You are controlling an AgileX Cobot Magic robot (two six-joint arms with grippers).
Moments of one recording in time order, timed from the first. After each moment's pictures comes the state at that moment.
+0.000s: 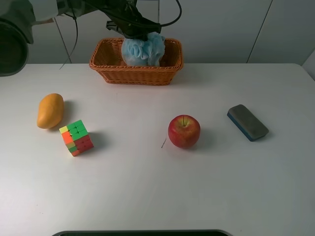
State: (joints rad) left arm -0.48 2.53 -2.36 -0.01 0.69 -0.16; right arm 0.03 0.00 -0.51 0.09 1.10 -0.02
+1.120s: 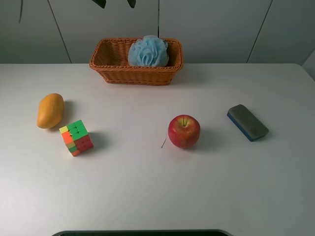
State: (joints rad) left arm -0.43 2.20 -2.38 -0.05 1.20 -0.14; right arm 0.03 0.00 -0.51 0.09 1.10 -0.02
